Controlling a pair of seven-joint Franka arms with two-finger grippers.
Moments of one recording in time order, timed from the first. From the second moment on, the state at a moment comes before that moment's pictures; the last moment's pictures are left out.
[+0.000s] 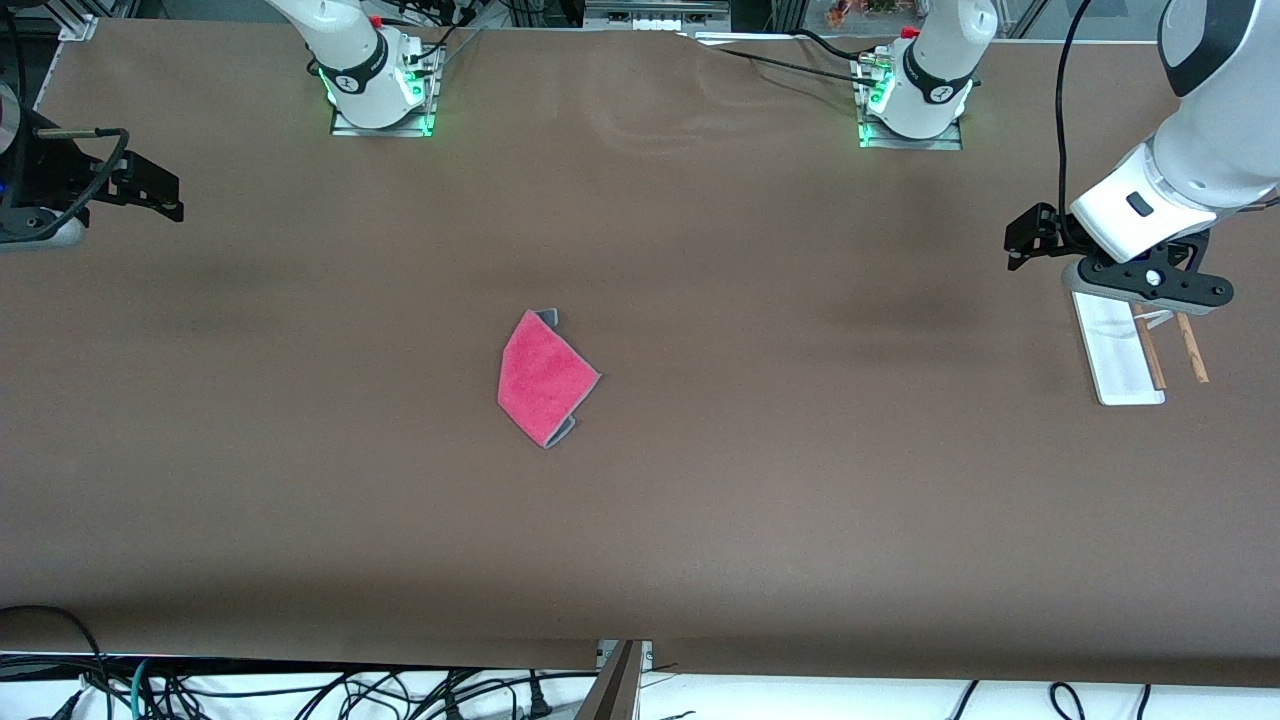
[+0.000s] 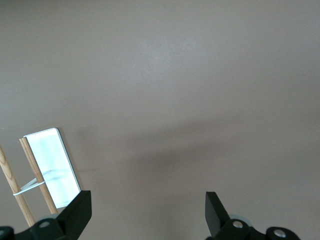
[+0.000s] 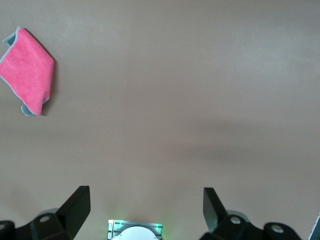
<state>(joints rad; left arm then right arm) -0.09 0.02 -0.03 -1.69 0.04 1.64 0.09 0.02 0.03 0.02 -1.52 -0.06 1.43 -0.08</state>
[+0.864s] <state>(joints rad) -0.09 0.02 -0.03 -1.69 0.04 1.64 0.09 0.02 0.06 0.03 -1.52 -0.04 1.44 -0.08</state>
